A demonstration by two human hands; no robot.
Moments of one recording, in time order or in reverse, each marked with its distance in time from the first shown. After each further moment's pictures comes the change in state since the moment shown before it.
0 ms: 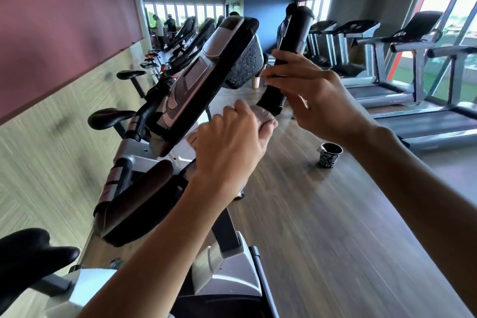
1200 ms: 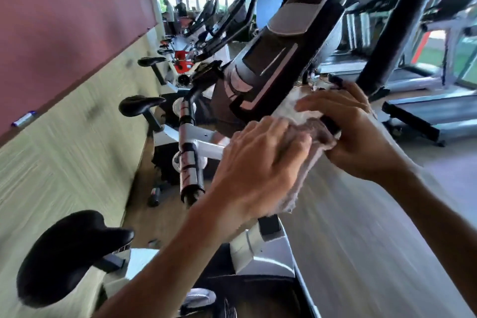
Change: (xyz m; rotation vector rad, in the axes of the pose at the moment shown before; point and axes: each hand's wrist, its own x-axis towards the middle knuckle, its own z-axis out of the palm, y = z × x) left_hand -0.060 -0.126 -0.039 -0.876 -0.453 -0.013; right_hand 0.004 -0.110 0.068 0.069 -0.161 0.310
